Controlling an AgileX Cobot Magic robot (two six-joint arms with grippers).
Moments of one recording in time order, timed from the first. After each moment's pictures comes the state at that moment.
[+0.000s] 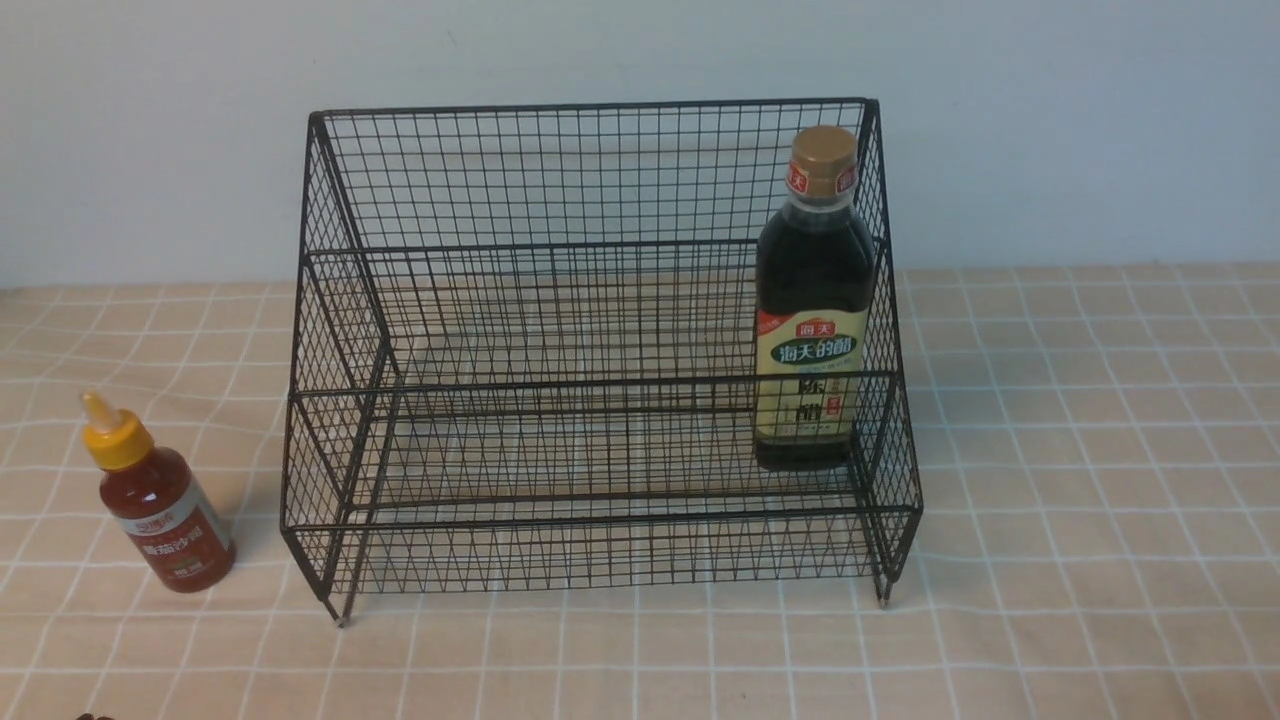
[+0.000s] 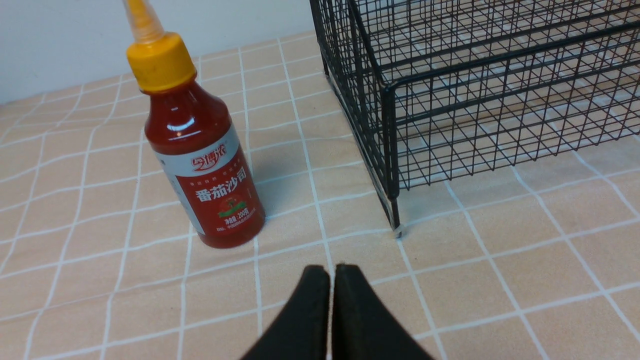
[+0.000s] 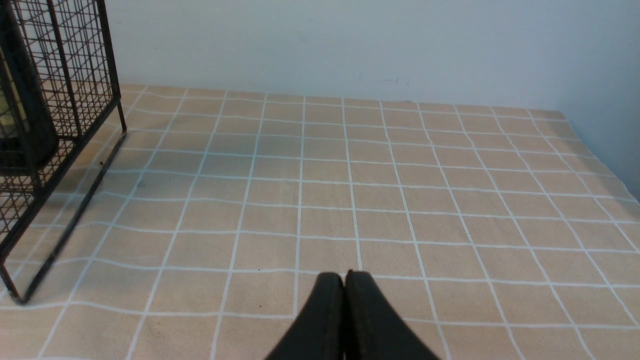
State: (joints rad) right arm -0.06 -0.01 0.02 -0.02 0.38 -0.03; left arm -0.11 -0.01 0.03 -0.02 0.38 0.16
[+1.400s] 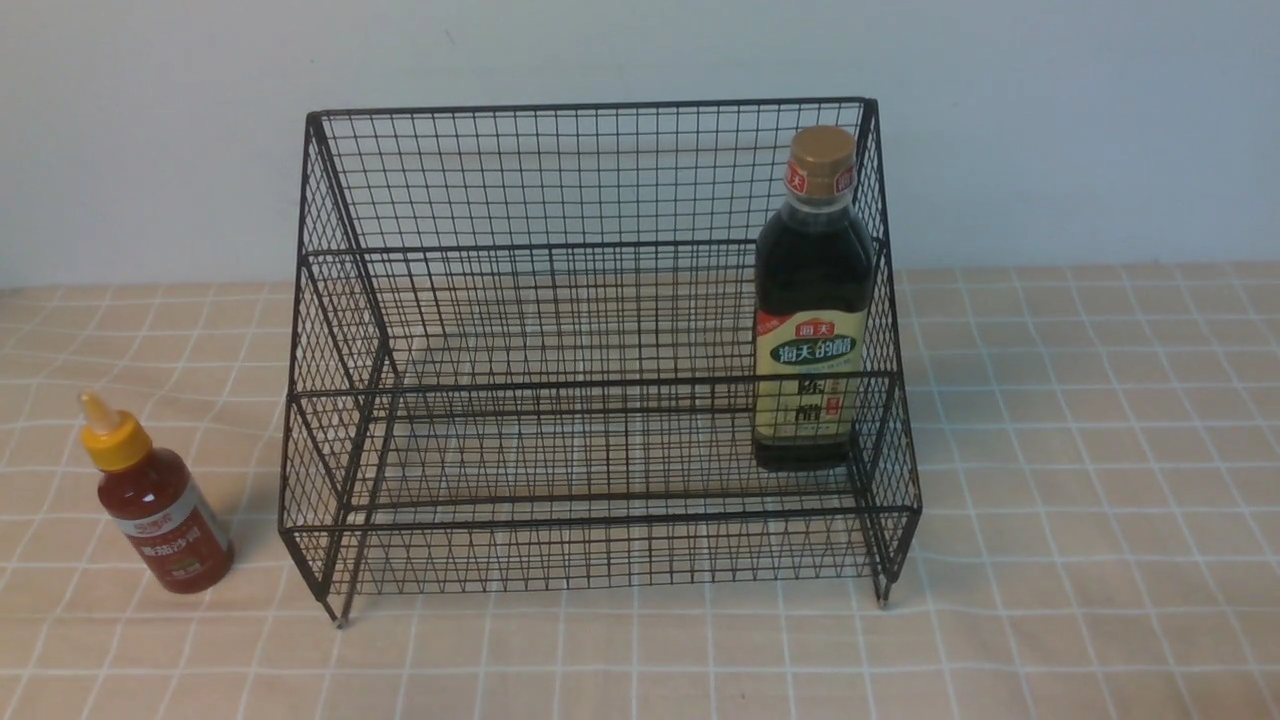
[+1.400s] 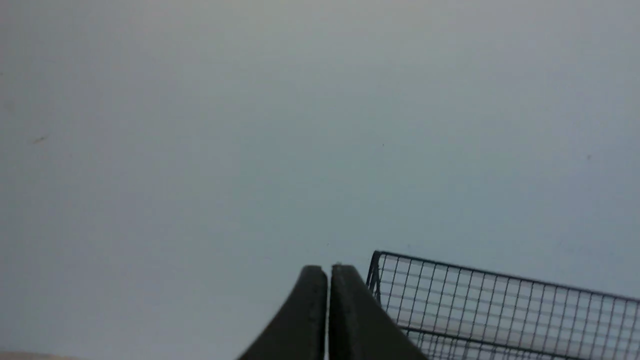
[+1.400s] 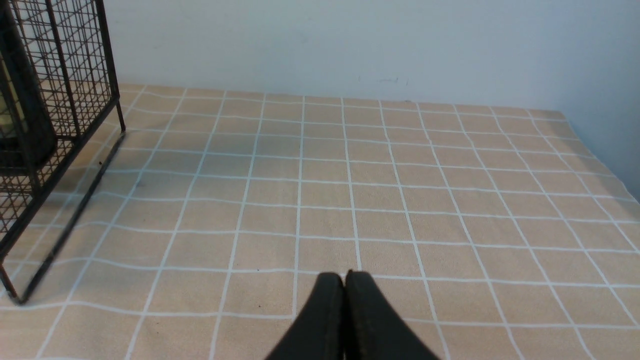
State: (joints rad) right arm -0.06 -0.01 0.02 -0.02 0.38 -0.03; left arm -0.11 0.10 -0.04 -0.50 -0.34 0.32
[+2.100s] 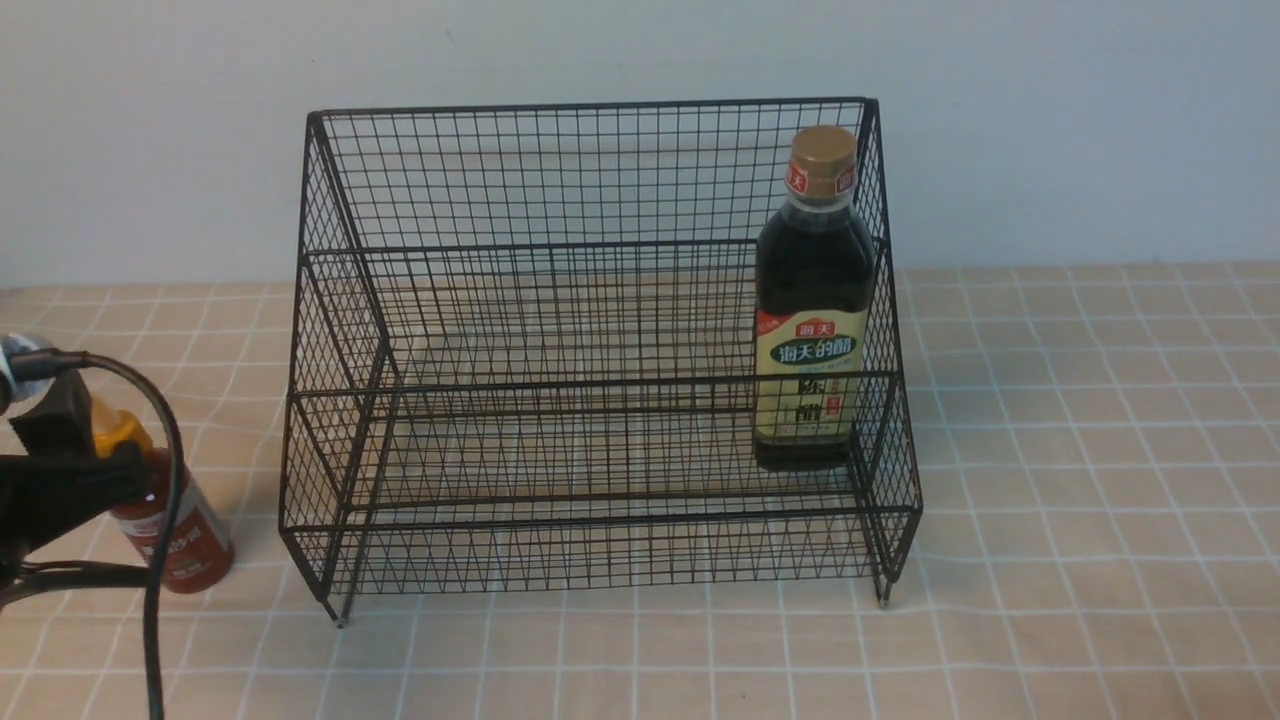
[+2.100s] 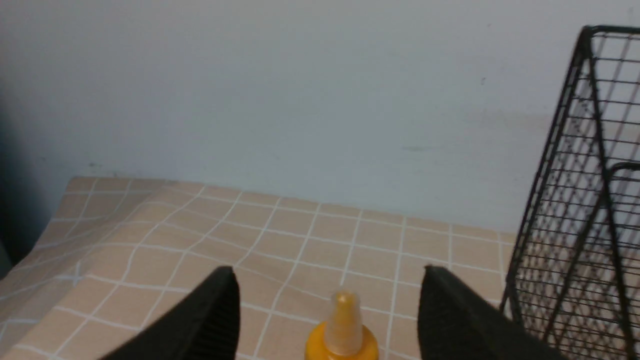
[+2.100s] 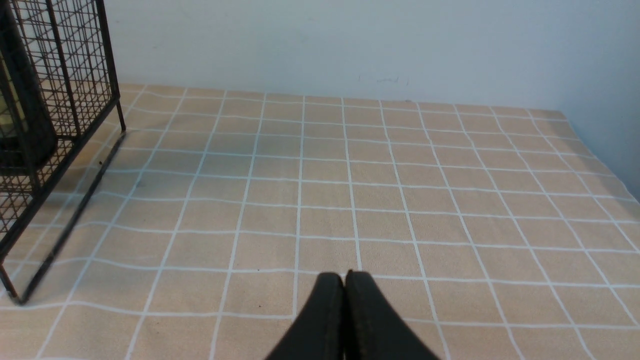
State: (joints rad) right arm -0.06 -0.01 0.02 -0.02 0.38 -0.03; left arm -0.11 1.09 -0.27 -0.62 -0.67 0.38
